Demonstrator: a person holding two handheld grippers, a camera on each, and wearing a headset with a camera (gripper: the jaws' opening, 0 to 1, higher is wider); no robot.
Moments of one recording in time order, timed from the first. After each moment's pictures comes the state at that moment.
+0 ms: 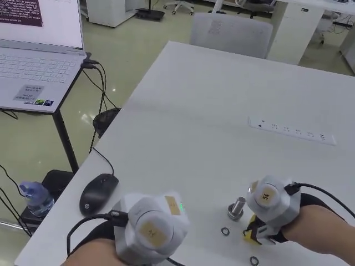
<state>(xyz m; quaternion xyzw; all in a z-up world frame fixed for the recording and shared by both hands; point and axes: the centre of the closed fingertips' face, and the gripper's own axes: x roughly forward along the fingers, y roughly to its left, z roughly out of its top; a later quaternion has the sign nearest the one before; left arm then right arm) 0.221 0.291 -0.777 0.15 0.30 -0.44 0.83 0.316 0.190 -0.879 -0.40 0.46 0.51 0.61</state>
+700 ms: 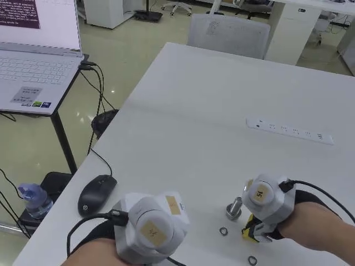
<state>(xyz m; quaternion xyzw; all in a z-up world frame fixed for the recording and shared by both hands) 0.220 0.289 -0.775 0.16 0.30 -0.44 0.83 0.314 0.188 -0.876 -0.41 0.46 0.51 0.60</state>
